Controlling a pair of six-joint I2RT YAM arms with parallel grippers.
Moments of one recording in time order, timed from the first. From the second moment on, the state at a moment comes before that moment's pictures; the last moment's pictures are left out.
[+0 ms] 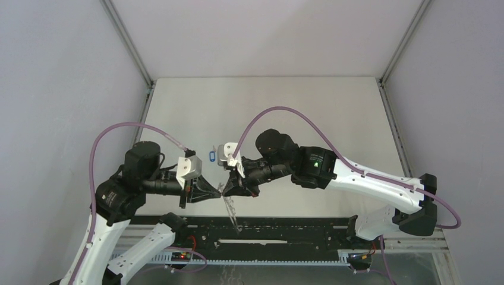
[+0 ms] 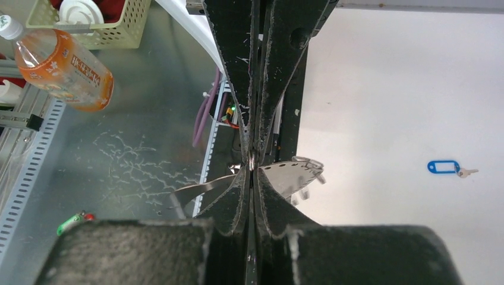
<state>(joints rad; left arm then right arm) -0.50 0.65 1.15 -1.07 0.95 0.33 1.24 1.39 1.45 -0.46 -0.48 -0.09</state>
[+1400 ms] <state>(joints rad) -0.51 0.53 1.00 -0.82 0.92 0.10 1.30 1.15 0.91 0.36 -0.37 0.24</state>
